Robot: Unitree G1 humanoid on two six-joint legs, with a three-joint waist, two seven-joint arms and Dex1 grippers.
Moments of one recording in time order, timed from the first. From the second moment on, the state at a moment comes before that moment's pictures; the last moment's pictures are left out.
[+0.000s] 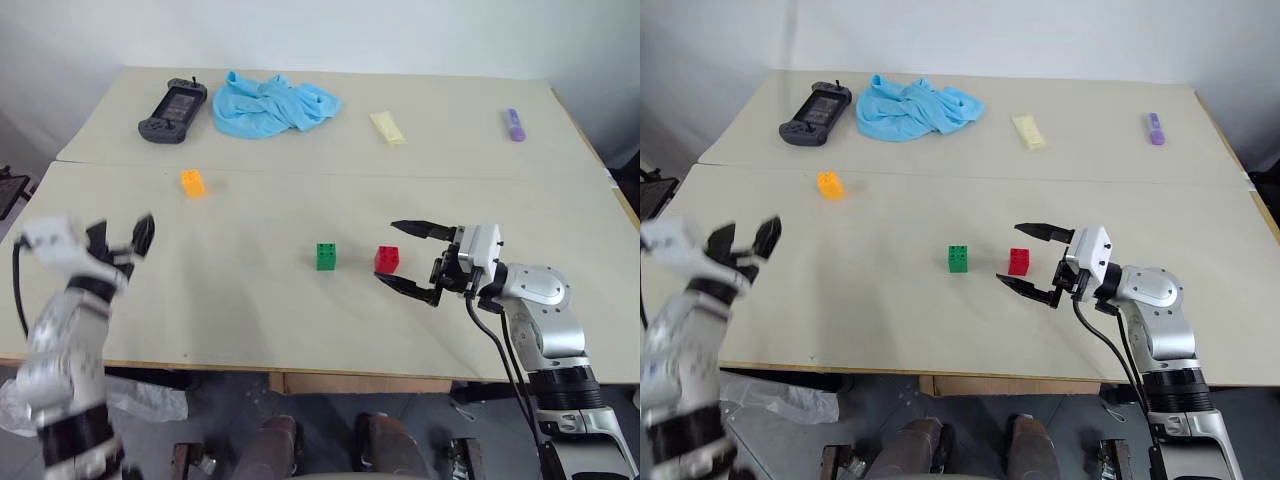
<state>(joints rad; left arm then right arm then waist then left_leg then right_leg) -0.39 0.46 0.49 -0.09 -0.45 0.60 -0.09 -0.37 -0.53 -0.03 0.03 0.41 -0.10 1.13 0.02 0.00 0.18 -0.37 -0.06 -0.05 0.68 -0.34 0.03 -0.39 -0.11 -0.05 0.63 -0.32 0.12</state>
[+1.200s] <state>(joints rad) -1.11 0.45 0.23 1.25 -0.09 0.11 -0.01 -0.30 -0.51 0.00 -0.08 0.41 -0.04 1.04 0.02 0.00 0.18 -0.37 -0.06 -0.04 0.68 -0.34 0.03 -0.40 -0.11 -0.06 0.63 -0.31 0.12</state>
